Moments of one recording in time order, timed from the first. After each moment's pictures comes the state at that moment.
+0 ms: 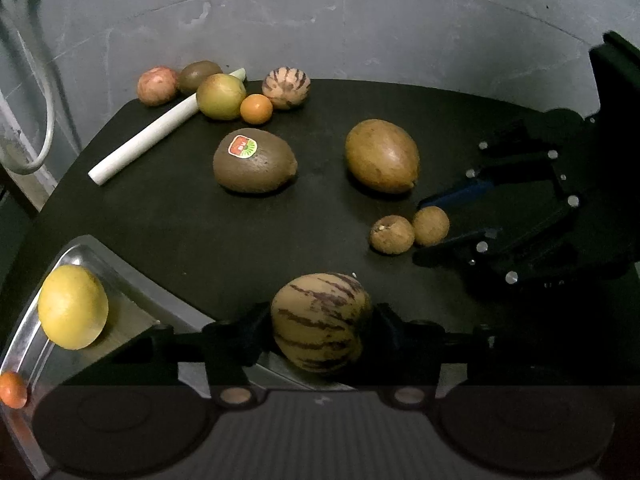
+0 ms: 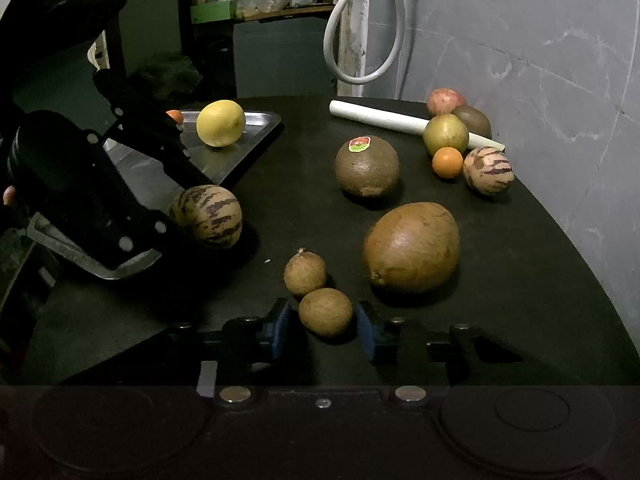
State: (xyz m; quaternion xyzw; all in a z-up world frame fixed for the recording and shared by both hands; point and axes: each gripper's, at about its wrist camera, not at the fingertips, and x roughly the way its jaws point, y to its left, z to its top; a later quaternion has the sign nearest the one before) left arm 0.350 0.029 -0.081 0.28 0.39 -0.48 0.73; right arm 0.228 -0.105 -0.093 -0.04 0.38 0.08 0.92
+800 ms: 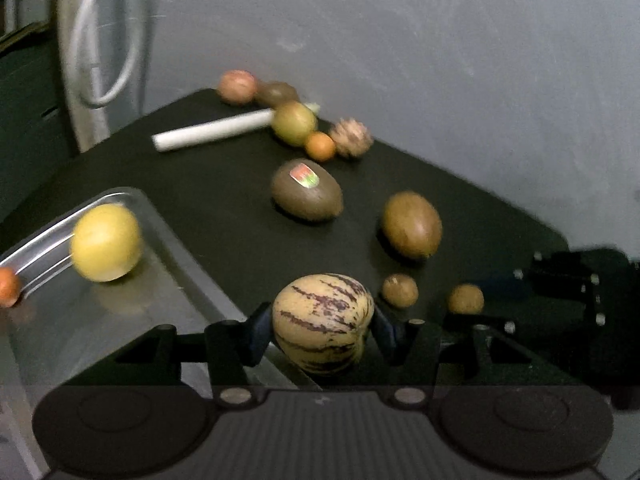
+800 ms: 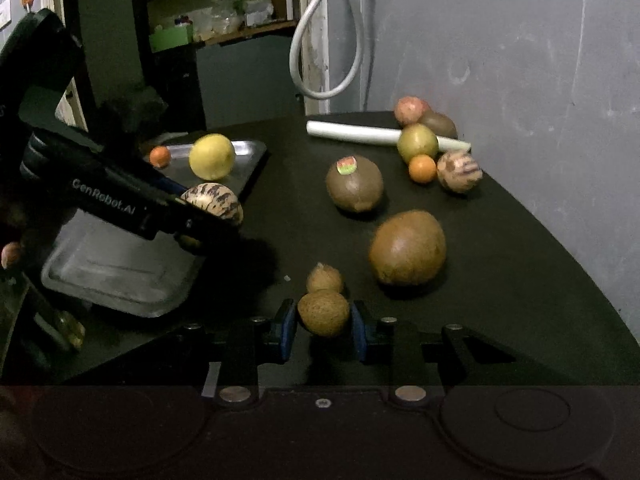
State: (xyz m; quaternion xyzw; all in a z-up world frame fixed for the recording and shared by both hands) left arm 0.359 0.072 -0.052 0.10 0.42 -0.43 0.80; right arm 0.204 -0.081 -0.059 0.01 0.37 0.01 0.93
